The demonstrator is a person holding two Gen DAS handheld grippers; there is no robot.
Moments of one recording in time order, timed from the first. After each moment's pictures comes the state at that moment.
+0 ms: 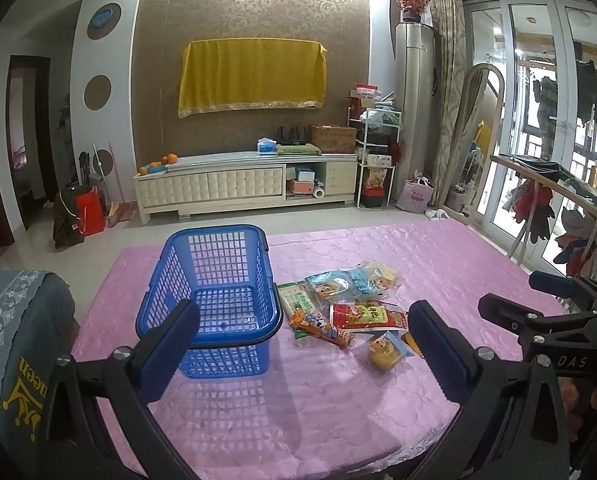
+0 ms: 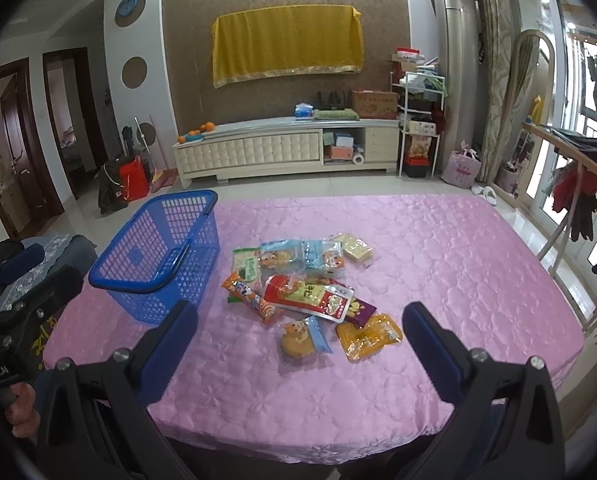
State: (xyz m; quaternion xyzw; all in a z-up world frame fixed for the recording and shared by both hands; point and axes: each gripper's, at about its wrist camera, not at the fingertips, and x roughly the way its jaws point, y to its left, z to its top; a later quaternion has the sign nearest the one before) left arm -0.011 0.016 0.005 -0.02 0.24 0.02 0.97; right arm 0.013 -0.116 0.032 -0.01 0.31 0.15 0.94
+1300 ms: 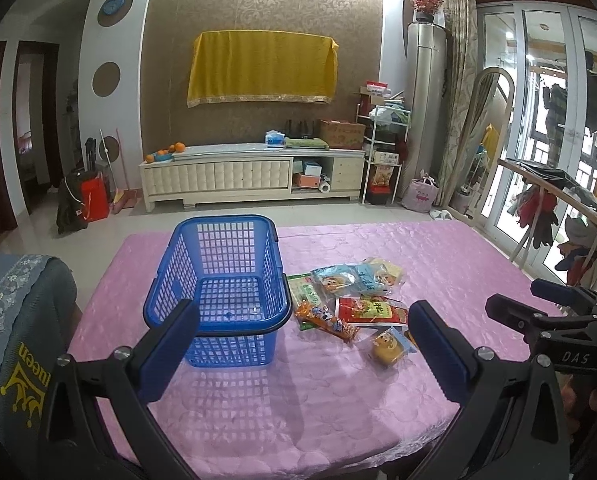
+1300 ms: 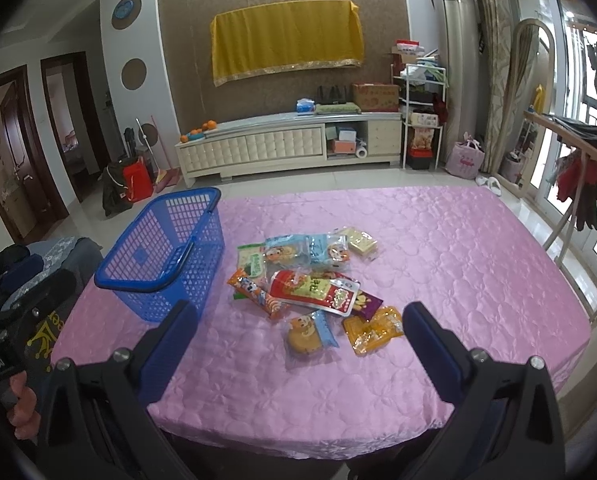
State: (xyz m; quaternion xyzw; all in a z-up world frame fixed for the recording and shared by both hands) left arm -0.018 0.023 0.004 -0.04 0.25 0.03 0.97; right arm 0.013 -0.117 0.032 0.00 0.32 0.16 0.93
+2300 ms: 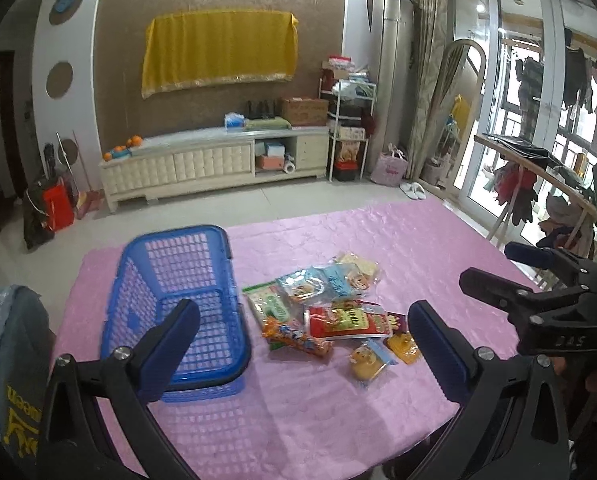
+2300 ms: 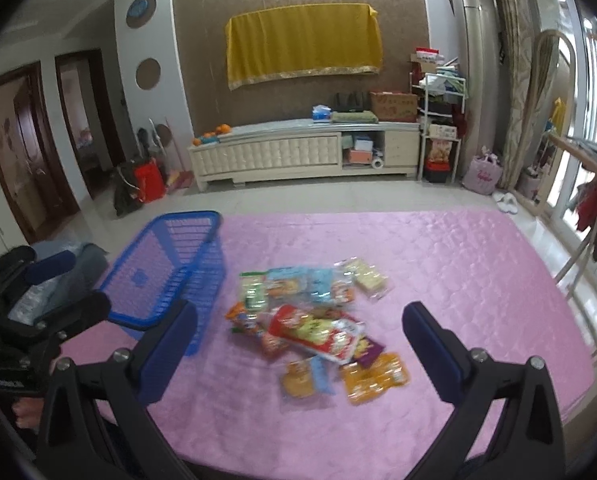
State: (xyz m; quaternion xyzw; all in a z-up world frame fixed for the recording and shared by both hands) left arm 0.060 0.000 0.011 -0.02 0.30 -0.04 0.95; right arm 0.078 -0.119 0.049 -0.02 0.31 0.19 0.93
